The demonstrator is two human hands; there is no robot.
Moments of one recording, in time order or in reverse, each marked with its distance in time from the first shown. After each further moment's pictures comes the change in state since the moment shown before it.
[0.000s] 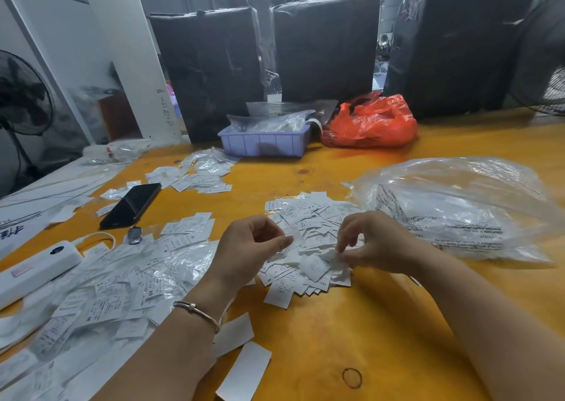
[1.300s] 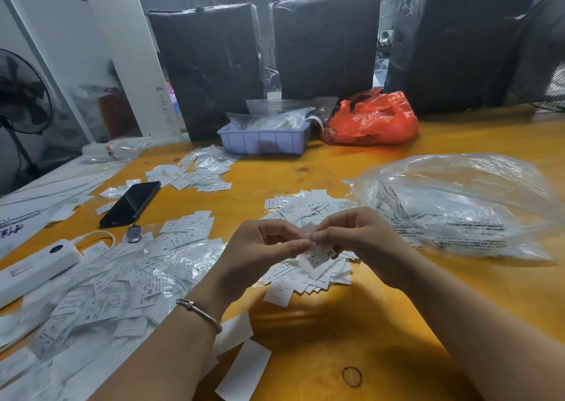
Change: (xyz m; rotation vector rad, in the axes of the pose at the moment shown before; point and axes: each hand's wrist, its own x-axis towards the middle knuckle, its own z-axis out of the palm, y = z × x) left_hand -0.007 0.010 0.002 -0.180 -0.265 0.114; right_hand -0.003 -0.027 0.016 0.807 0.039 0.014
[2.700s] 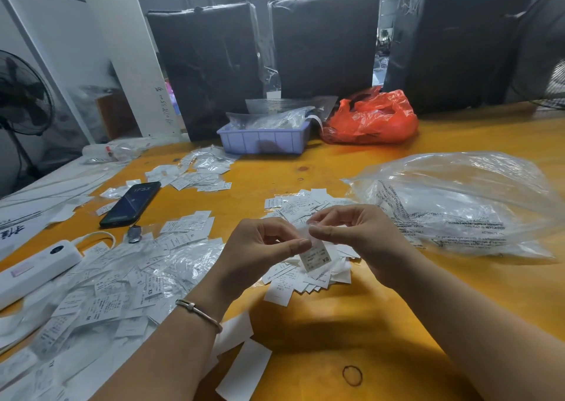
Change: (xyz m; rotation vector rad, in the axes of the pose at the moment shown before) left_hand -0.002 0.006 0.001 0.010 0.035 0.043; right_hand 0.000 0.001 0.002 0.158 0.084 -0.022
